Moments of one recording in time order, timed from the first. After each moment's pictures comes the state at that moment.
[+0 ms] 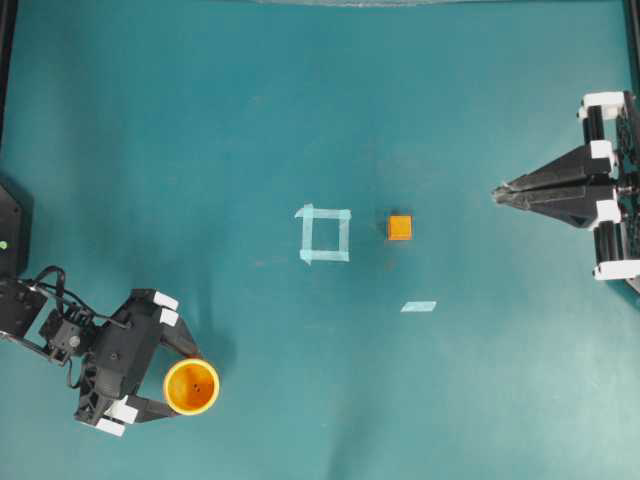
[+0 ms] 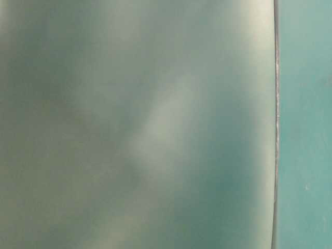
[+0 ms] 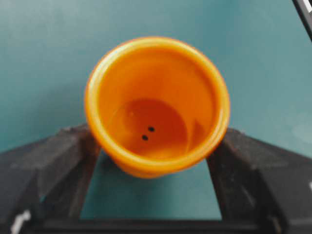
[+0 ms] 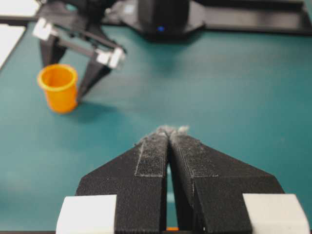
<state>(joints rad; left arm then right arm) -0.49 0.01 1.06 0.01 -0.42 -0.22 0.00 -0.86 1.09 -0.01 -0.05 0.00</state>
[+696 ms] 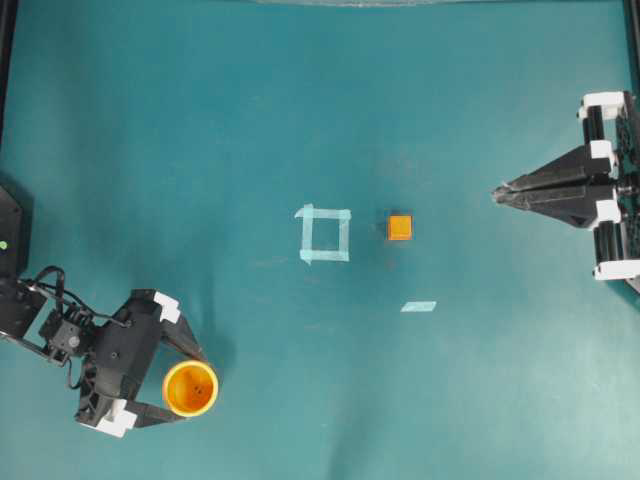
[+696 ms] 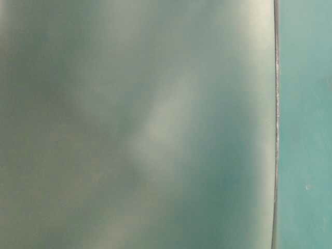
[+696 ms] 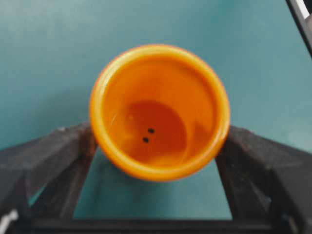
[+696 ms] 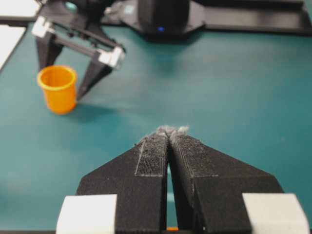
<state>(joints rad) -0.49 0.00 1.05 0.01 -0.41 -0.23 0.00 -0.86 1.09 -0.01 -0.05 0.01</state>
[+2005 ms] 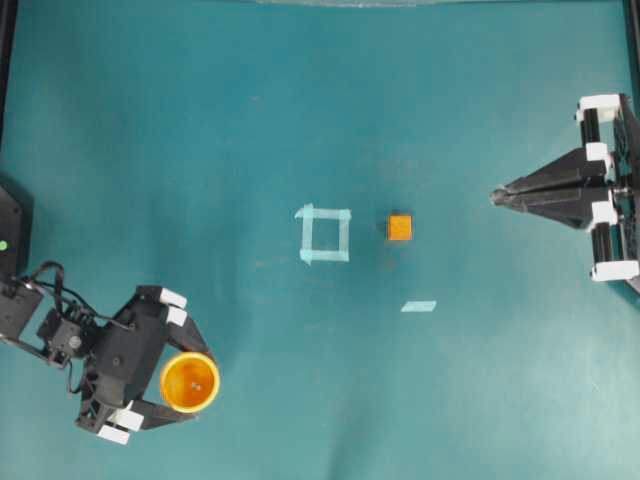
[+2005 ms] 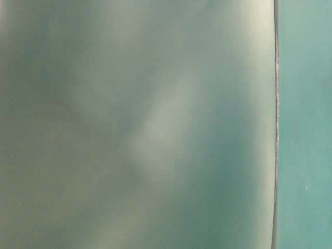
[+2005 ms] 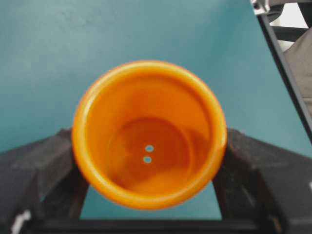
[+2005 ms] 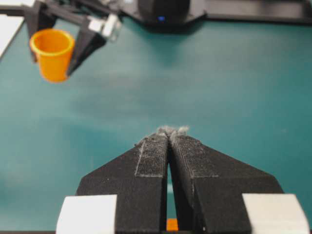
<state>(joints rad) -0.46 -0.15 0.96 0.01 -0.15 -0.18 0.00 -0.85 1.09 -0.01 -0.03 0.00</state>
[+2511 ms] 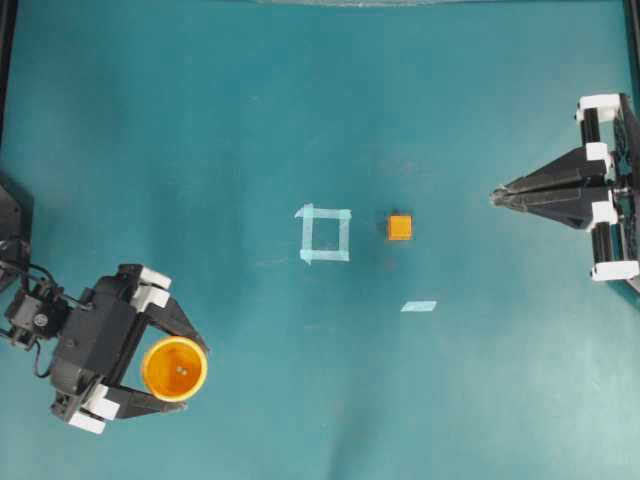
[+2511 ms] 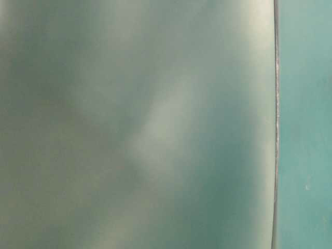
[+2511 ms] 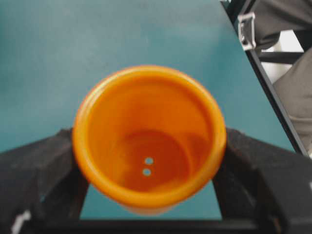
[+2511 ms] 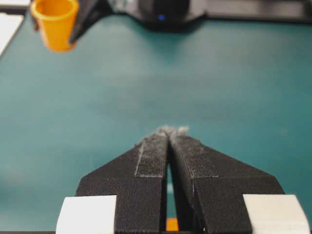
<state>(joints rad) -0.43 -0.34 0.96 0.01 -0.06 -0.10 0.00 -0.85 1.09 -0.01 -0.03 0.01</state>
